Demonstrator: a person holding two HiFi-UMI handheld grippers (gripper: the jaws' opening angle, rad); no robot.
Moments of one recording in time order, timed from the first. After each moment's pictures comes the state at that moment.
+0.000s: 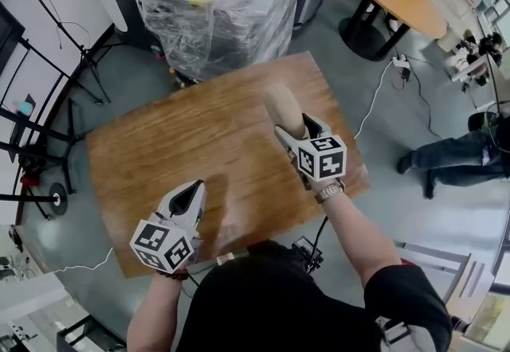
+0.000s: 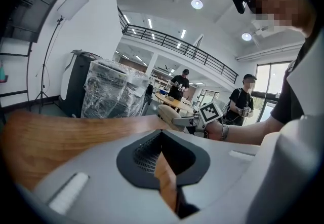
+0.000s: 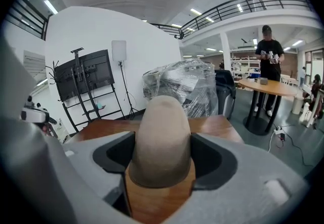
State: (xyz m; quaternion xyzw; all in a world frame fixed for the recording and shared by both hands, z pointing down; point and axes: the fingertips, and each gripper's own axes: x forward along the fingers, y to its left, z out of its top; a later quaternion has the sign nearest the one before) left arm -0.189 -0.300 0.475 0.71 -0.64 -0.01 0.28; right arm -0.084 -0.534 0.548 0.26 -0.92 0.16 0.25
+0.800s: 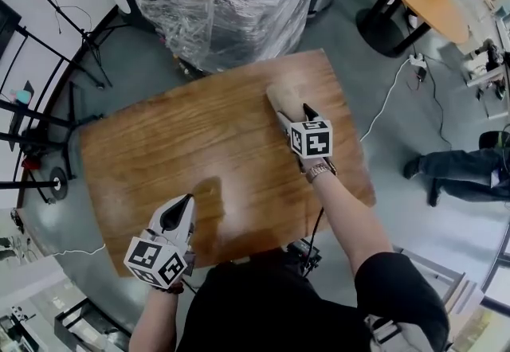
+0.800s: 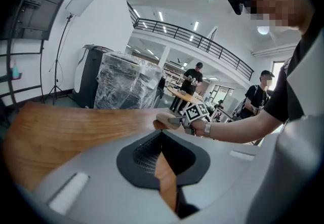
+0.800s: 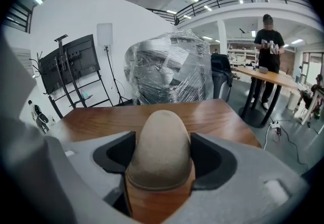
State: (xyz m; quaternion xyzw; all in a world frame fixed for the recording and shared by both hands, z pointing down) left arm -0.203 -0.310 0.506 0.66 -0.68 0.02 0.32; right arm -0.114 -0.627 0.659 0.28 -0.89 0.17 0.31
